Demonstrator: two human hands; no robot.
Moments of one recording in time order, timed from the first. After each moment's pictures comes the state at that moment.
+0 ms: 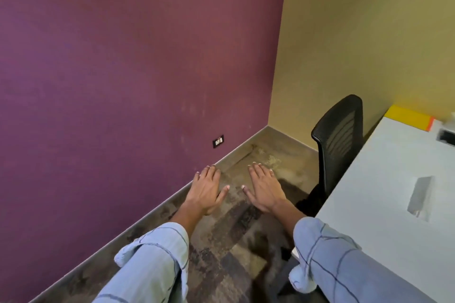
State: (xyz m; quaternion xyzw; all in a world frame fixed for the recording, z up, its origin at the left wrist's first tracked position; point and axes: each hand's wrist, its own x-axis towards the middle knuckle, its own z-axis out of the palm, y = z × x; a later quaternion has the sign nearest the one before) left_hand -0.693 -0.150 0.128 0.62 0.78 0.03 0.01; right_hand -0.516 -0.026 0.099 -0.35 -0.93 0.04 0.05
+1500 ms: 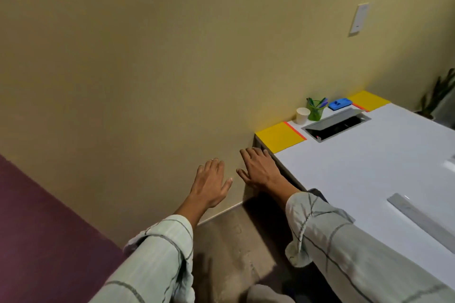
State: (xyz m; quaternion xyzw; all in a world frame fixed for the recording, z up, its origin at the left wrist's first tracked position) left_hand -0.625 0.863 0.146 0.96 0.27 0.03 -0.03; right_hand -0.464 0.763 0.160 -0.82 -0.58 -0.01 0.03
